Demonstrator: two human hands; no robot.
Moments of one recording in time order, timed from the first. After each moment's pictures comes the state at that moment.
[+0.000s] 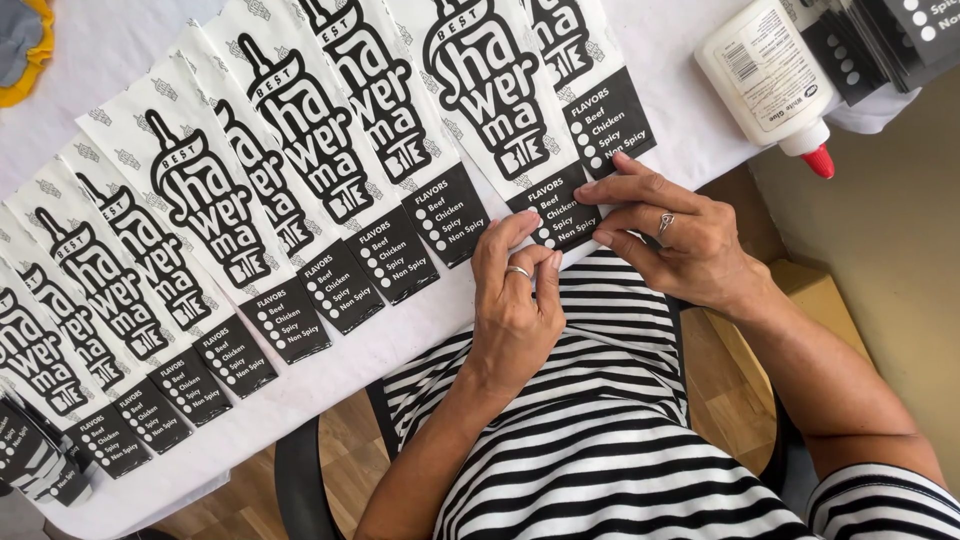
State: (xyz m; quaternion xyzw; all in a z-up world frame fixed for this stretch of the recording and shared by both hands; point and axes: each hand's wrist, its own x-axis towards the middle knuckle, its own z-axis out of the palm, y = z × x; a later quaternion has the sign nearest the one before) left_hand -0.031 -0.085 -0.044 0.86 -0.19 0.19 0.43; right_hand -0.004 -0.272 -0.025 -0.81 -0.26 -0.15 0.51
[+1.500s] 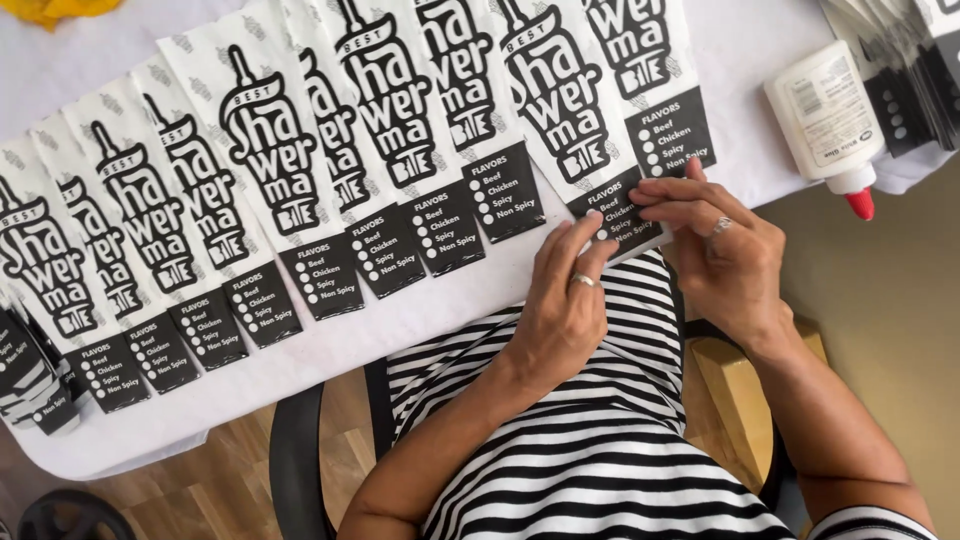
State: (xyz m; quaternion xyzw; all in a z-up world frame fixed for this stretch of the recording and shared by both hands) left_hand -0.046 -0.081 -0.031 0.86 -0.26 0.13 0.41; right_hand -0.013 -0.254 0.001 -0.85 -0.21 -0.11 0.48
